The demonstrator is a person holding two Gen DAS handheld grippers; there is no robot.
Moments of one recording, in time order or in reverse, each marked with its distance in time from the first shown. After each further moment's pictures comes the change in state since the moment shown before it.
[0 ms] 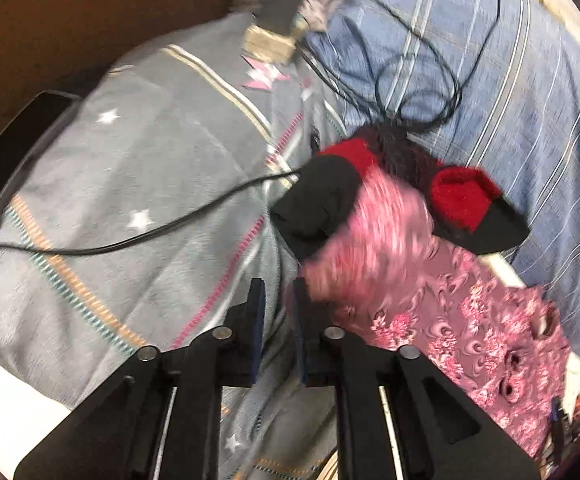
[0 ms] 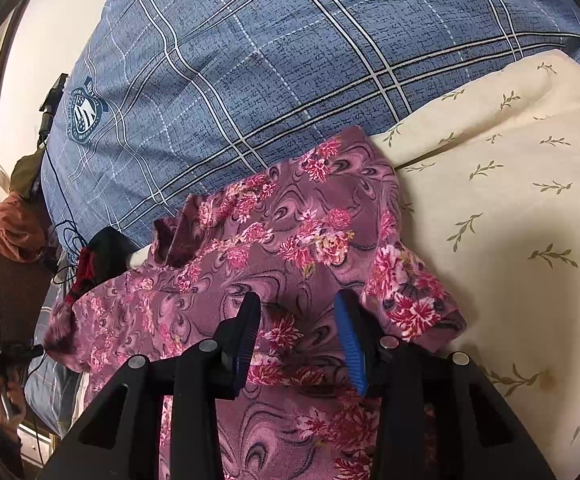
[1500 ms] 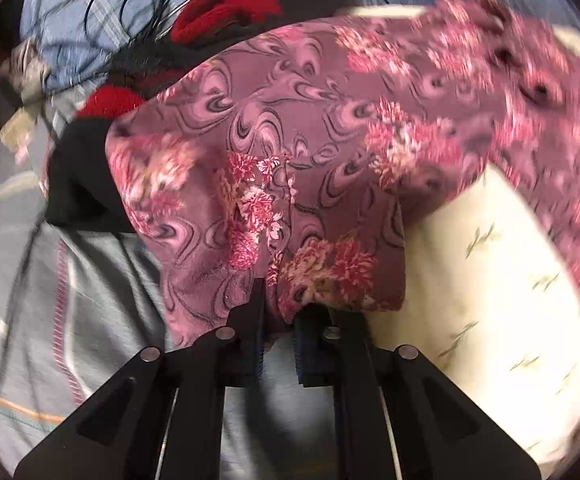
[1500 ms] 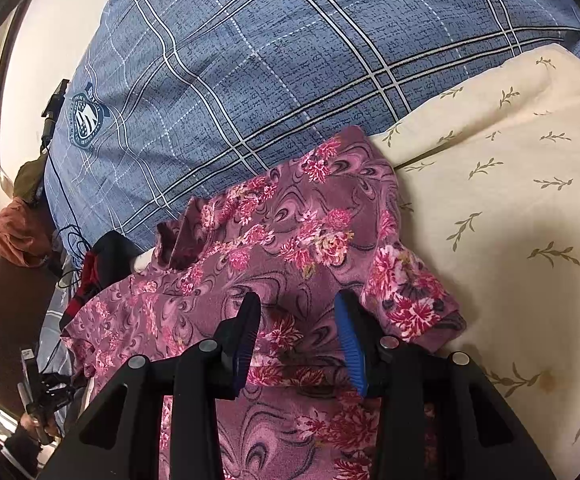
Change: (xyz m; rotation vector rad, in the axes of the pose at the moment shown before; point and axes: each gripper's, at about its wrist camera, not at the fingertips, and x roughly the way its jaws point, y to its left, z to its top) left arm 0.077 -0.105 -0.094 0.903 0.105 -0.007; right arm -0.001 -0.004 0.000 0.019 -0.008 0.024
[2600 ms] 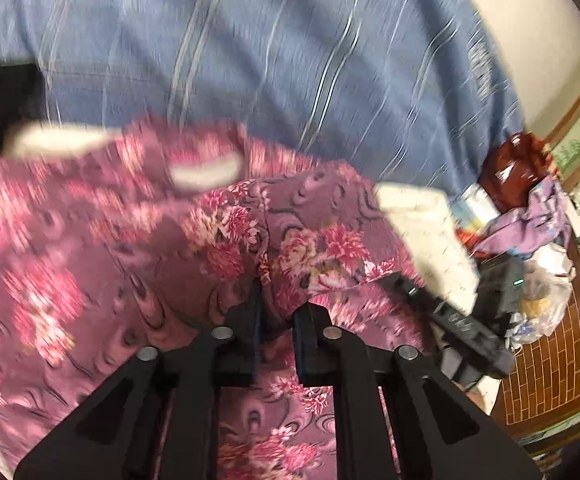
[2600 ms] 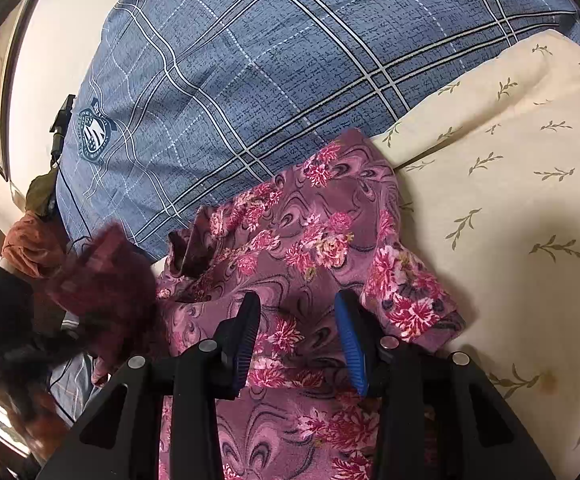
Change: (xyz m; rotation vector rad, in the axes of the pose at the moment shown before) left arm -0.056 -0.240 0.155 -0.316 -0.160 -0.654; right arm -0.005 -0.010 -0.001 0.036 -0.018 0.056
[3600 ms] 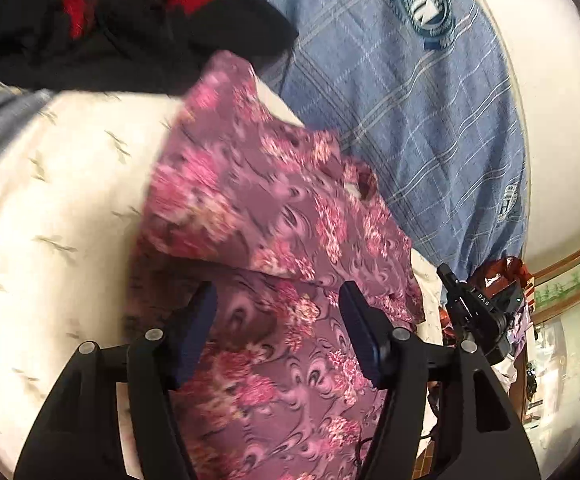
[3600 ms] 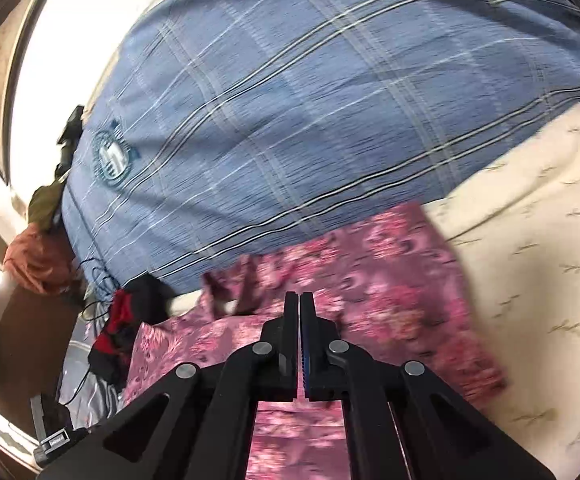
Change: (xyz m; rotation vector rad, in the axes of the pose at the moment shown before) left arm -0.107 0.143 -0.088 -0.459 -0.128 -0.074; right arm -0.016 0.064 0.048 -0.018 -0.056 -0.028
